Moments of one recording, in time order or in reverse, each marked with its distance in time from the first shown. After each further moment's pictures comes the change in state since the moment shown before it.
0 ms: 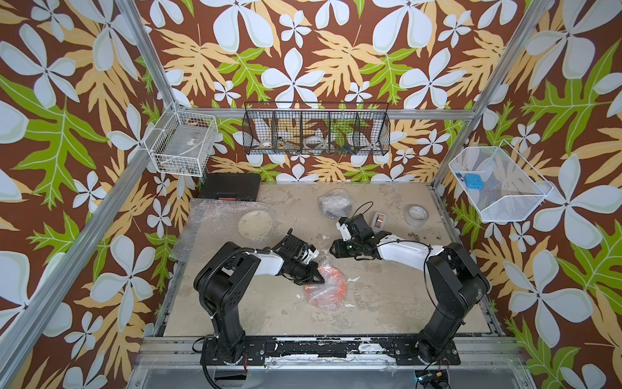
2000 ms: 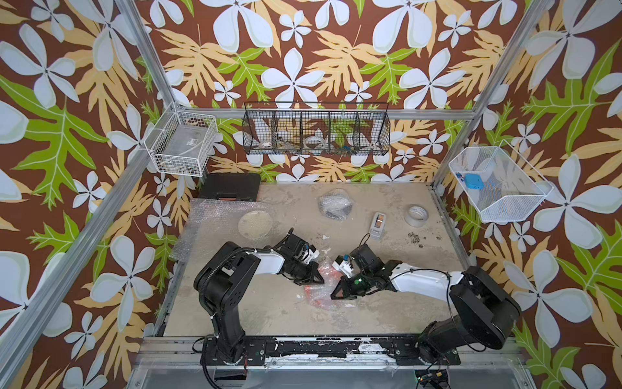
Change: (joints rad) left arm -0.001 -0.001 0.027 -0.059 -0.011 0.019; right arm 0.148 -0.261 -0.414 0.082 -0.544 0.190
